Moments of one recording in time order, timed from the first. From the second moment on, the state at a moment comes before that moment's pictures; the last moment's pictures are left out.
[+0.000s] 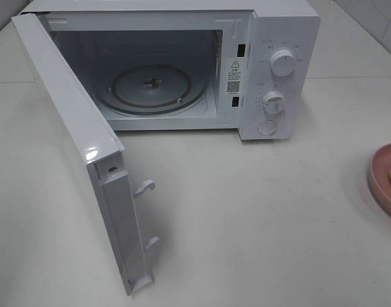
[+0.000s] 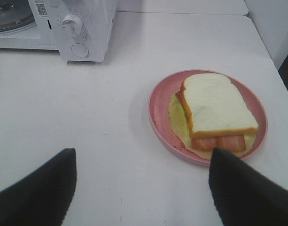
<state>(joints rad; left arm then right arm) 0.02 0.22 -0.52 -0.07 0.92 0.01 0.14 0.00 -0.51 -0.12 1.05 0.11</state>
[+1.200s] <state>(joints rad) 0.02 0.97 -0.29 -0.04 -0.21 0.01 0.14 0.00 -0.51 -0.12 1.05 0.11</state>
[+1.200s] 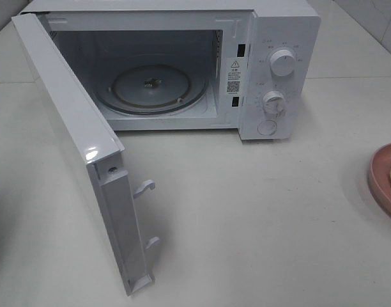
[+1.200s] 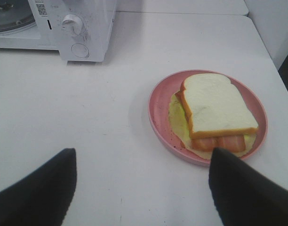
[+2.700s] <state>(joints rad) -0.31 1.60 -0.46 0.15 -0.76 -0.09 0.14 0.00 -0.51 -0.12 1.05 0.11</state>
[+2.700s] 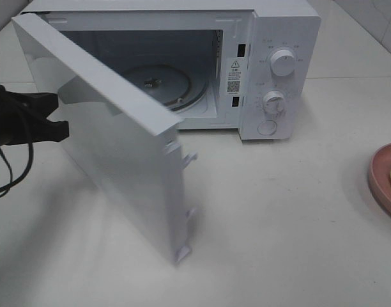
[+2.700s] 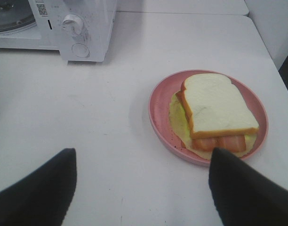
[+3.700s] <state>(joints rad) -0.67 1.82 -0.79 -0.06 -0.74 0.01 0.14 0.00 -0.51 -0.12 1.05 0.11</state>
